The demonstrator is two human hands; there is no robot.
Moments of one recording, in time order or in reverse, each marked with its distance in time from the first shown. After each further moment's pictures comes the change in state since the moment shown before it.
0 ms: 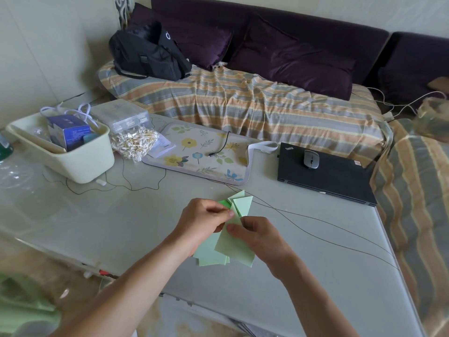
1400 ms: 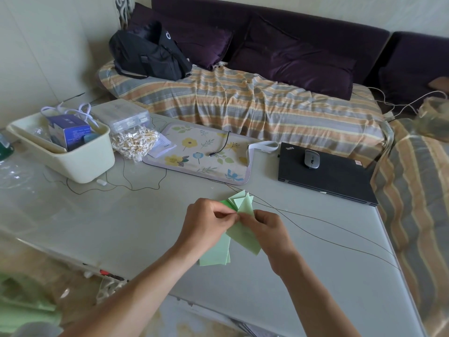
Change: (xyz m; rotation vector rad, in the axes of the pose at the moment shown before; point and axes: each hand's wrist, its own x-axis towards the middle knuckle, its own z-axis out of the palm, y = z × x) left_hand -0.005 -0.005 0.008 0.299 0.074 0.302; right_hand 0.012 0.006 -0.004 0.104 0.226 -0.008
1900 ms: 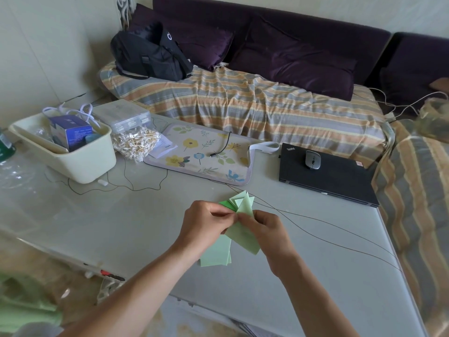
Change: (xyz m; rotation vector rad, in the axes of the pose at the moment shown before) left_hand -0.001 0.000 -0.002 -0.192 -0.034 -0.195; right_hand -0.002 -0.002 0.004 0.013 -0.011 -0.032
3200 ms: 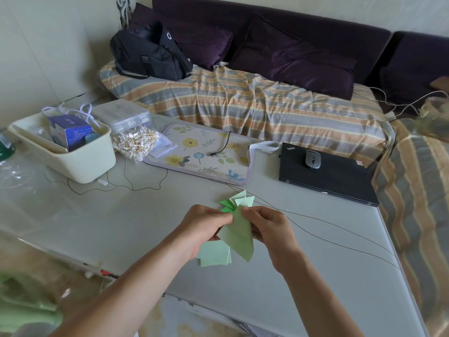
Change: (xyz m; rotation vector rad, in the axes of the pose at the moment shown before) left_hand 0.005 0.008 -0.006 -0.109 -0.124 -0.255; right_hand 0.001 -0.007 -0.005 0.234 -0.013 0.056
